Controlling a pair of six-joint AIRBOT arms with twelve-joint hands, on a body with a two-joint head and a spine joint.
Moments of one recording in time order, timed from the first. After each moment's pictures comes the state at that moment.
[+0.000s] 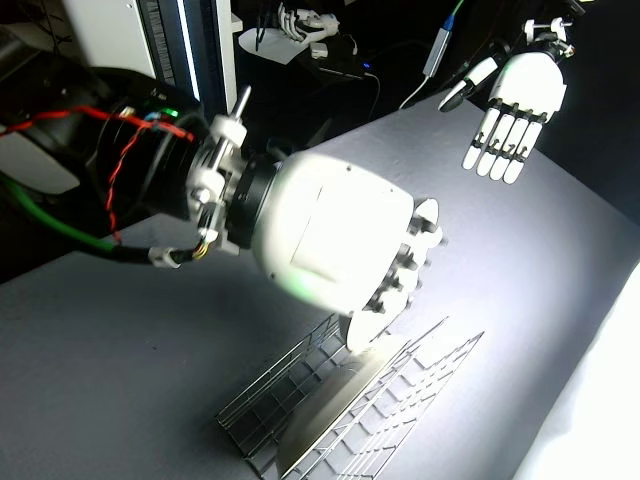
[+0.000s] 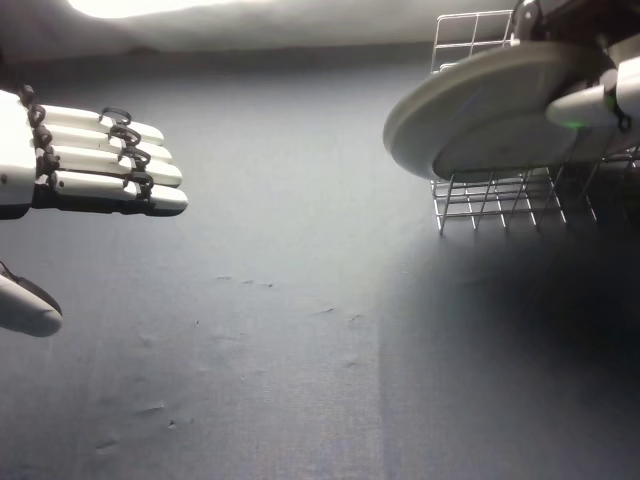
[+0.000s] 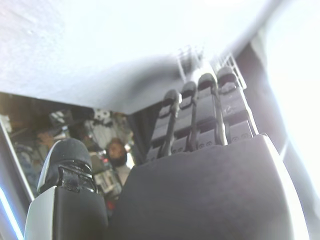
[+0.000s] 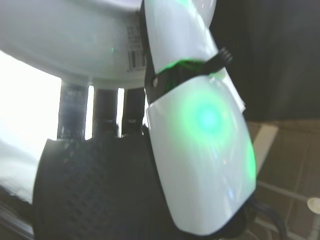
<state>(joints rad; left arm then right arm) 0.46 -0.83 1.47 1.43 -1.04 -0.16 -0.30 -0.81 1.01 0.09 0.31 -0.28</state>
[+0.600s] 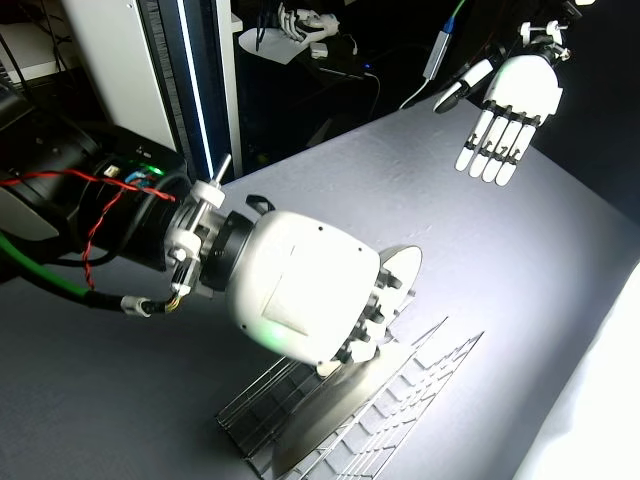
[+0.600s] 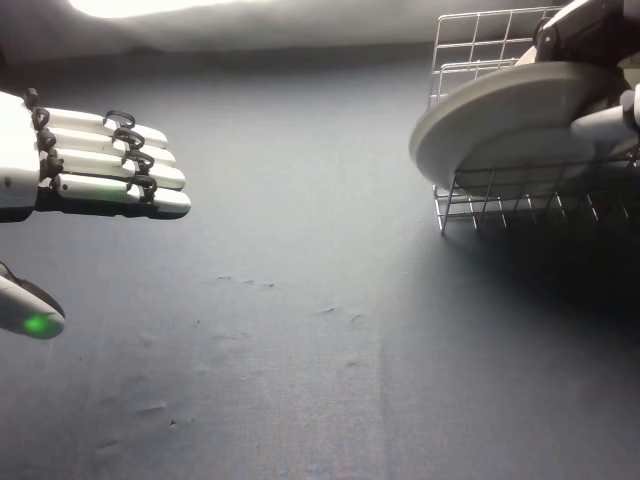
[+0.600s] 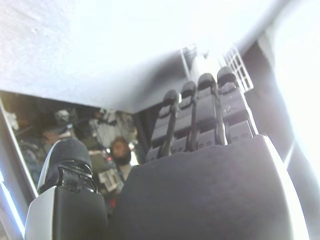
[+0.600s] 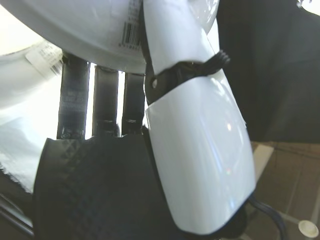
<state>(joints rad) 0.46 -0.84 1.47 1.43 -1.04 -0.16 -0.38 -0.84 1.09 -0.01 0.37 -0.30</state>
